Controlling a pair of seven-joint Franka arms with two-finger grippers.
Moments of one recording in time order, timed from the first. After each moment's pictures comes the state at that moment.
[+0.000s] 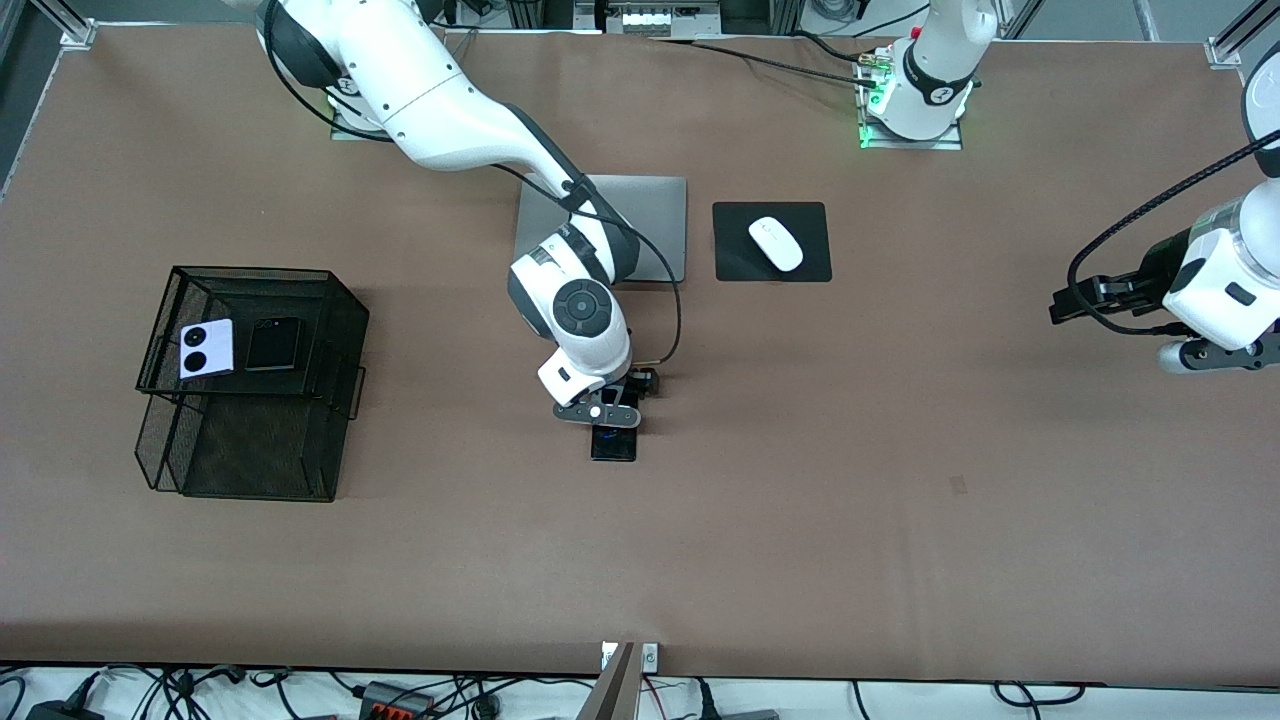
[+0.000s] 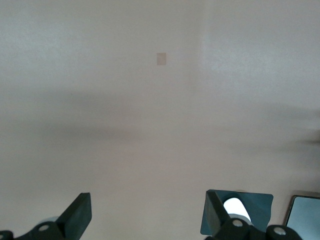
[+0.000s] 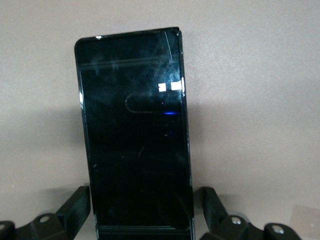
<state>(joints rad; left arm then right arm) 0.02 0.19 -0.03 -1.49 -0.02 1.57 -0.13 0.65 0.97 0.05 -1.28 -0.02 2.30 0.79</state>
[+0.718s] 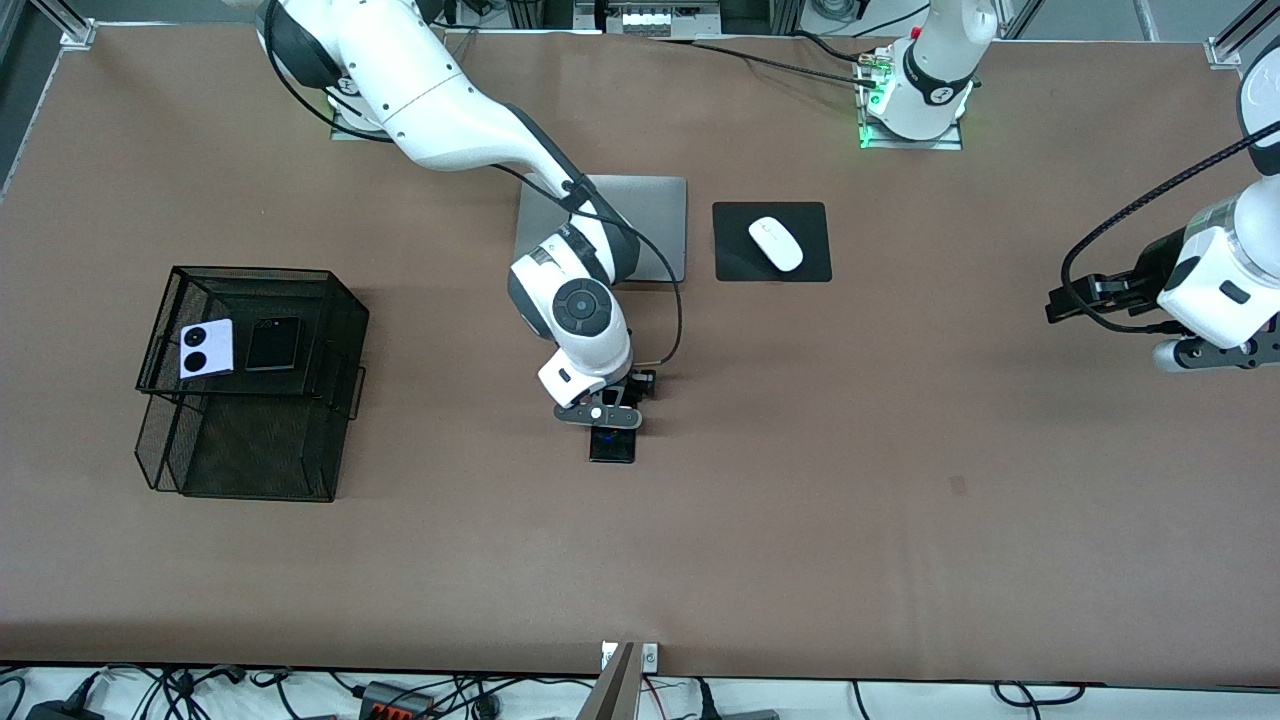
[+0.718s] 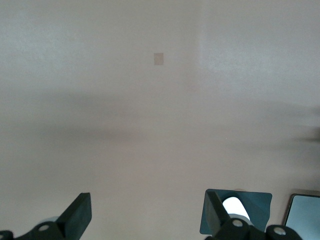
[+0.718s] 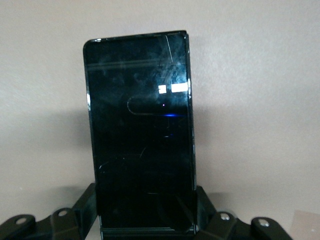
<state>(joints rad) 0.02 0.19 -0.04 -1.49 -0.02 1.57 -0.13 0.65 0.97 0.04 -1.26 -0.03 2.30 0.79</state>
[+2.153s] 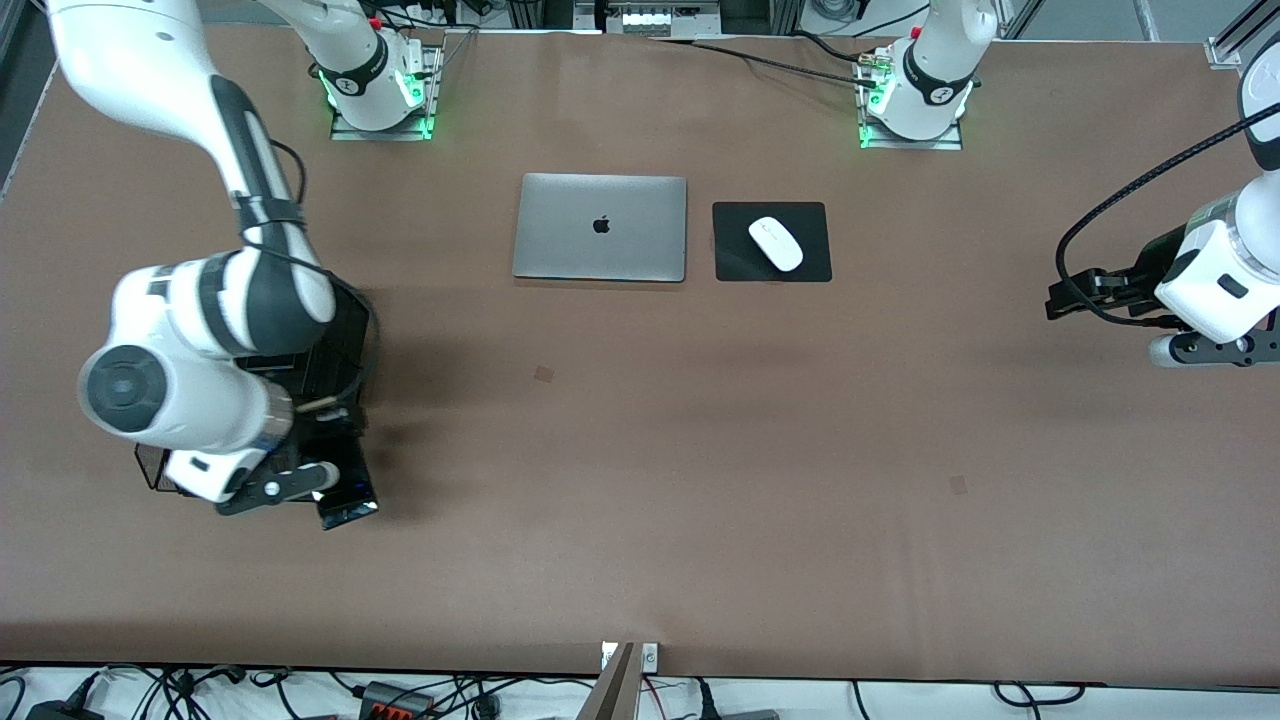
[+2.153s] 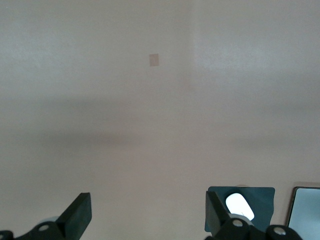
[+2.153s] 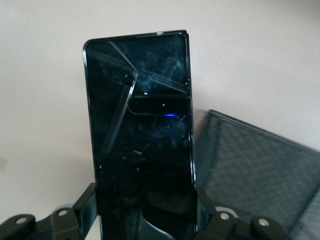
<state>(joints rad) 0.02 0.19 -0.04 -1.49 -0.02 1.57 -0.08 0.12 0.65 0.02 -1.28 -0.03 1.86 -0.26</state>
